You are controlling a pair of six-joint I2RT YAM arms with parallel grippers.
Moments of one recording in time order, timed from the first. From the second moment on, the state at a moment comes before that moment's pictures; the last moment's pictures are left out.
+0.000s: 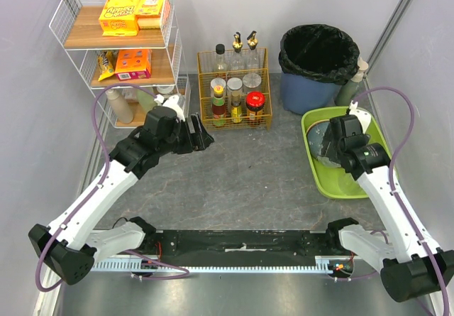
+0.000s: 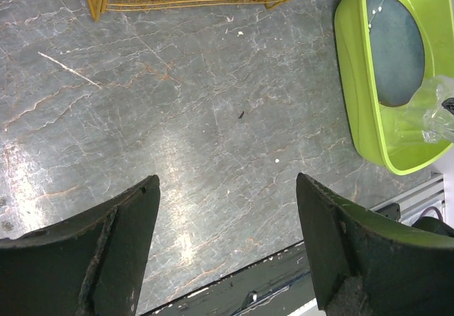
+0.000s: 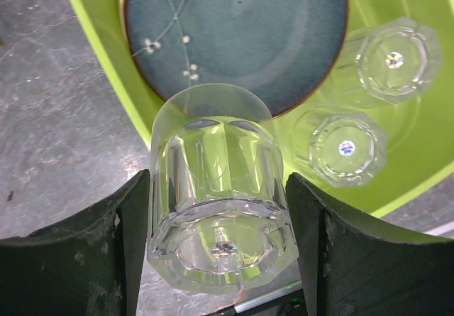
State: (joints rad) left arm -0.57 1.06 1.10 -0.66 0.01 -0.62; right arm 0.24 0.97 0.99 -0.91 0.41 0.50
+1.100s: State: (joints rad) left arm -0.57 1.06 0.99 -0.58 0.04 -0.62; right arm 0.17 1.07 0.78 -0.95 0.37 0.59
